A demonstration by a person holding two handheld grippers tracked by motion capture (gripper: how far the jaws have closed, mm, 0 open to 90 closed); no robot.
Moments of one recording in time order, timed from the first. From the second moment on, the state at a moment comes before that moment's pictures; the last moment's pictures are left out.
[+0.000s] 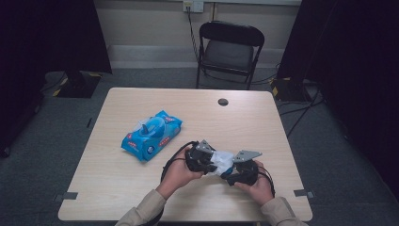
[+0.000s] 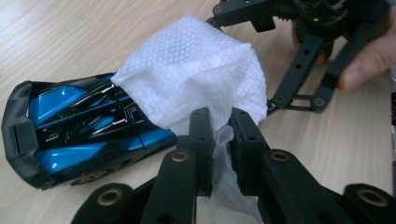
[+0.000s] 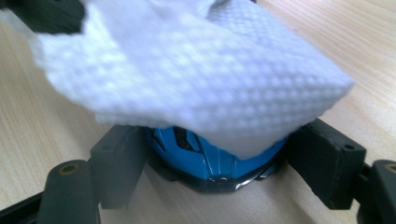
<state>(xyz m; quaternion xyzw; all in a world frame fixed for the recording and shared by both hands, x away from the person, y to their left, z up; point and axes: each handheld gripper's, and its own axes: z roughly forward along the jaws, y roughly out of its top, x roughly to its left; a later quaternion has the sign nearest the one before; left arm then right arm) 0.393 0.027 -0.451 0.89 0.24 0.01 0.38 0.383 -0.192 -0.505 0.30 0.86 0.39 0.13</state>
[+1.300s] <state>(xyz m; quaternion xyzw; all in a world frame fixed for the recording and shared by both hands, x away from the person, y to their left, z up) 0.406 -0.009 -0.467 0.87 0.24 -0.01 0.42 0.383 -0.192 -0.505 0.30 0.86 0.39 0.13</state>
